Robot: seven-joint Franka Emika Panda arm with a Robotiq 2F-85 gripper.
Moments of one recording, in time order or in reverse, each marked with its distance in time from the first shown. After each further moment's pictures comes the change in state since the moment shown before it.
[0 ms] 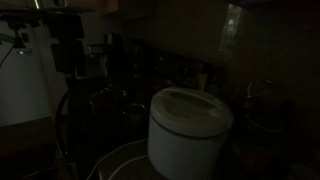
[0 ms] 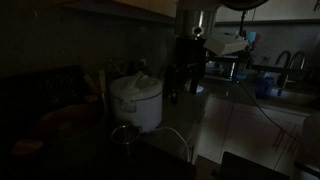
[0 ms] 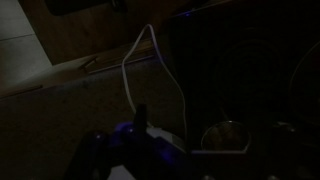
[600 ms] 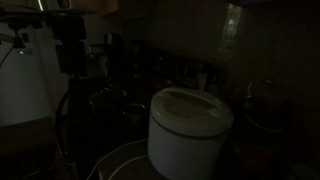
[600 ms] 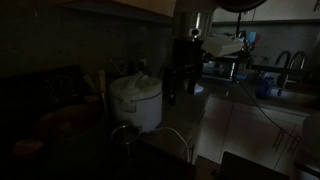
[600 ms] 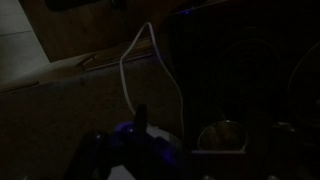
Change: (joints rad) arm 0.006 0.022 0.000 0.006 0.000 0.017 -0.019
